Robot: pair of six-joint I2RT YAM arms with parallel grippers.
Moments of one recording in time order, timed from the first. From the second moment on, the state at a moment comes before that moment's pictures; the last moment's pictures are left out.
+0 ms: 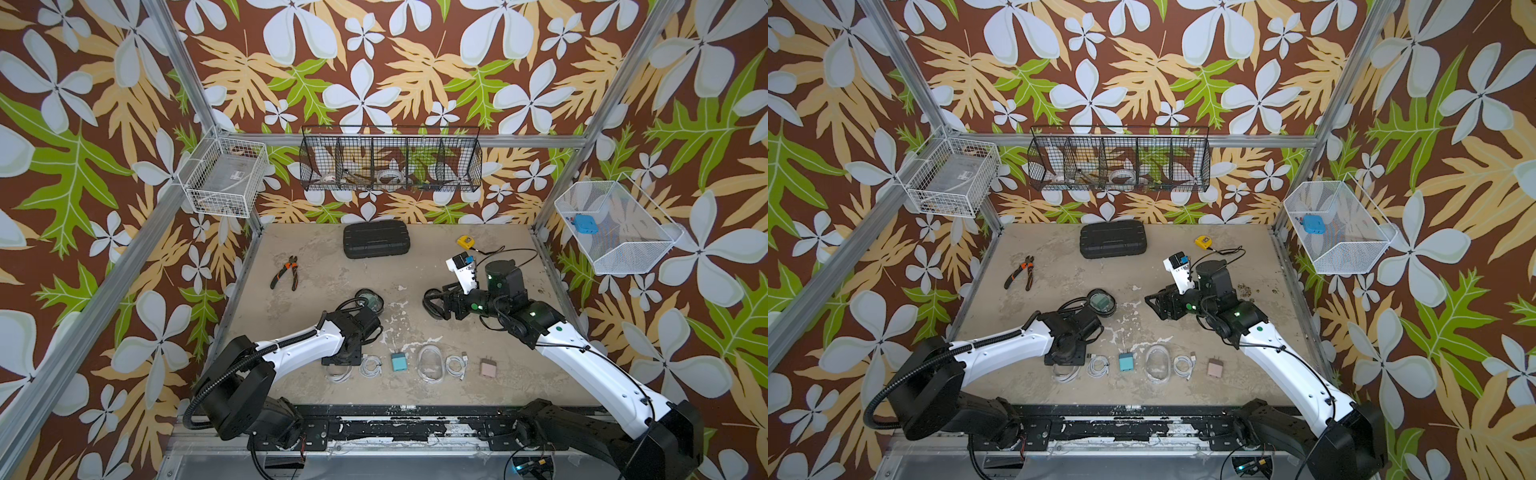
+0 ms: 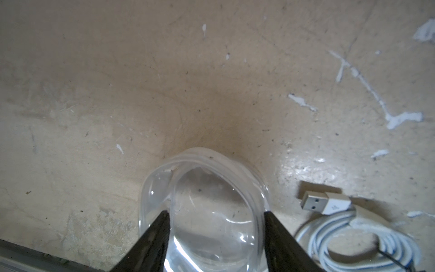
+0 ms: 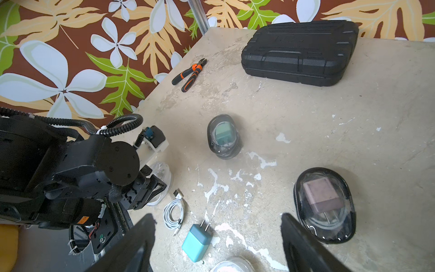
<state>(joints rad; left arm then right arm) -0.75 1.45 0.80 -0.90 -0.26 -0.80 0.47 1.13 0.93 -0.34 -0.44 0.18</state>
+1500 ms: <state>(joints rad) -0.77 1.33 0.82 -0.85 -0.17 -0.74 0.66 1.18 0.88 -0.31 -0.47 0.21</state>
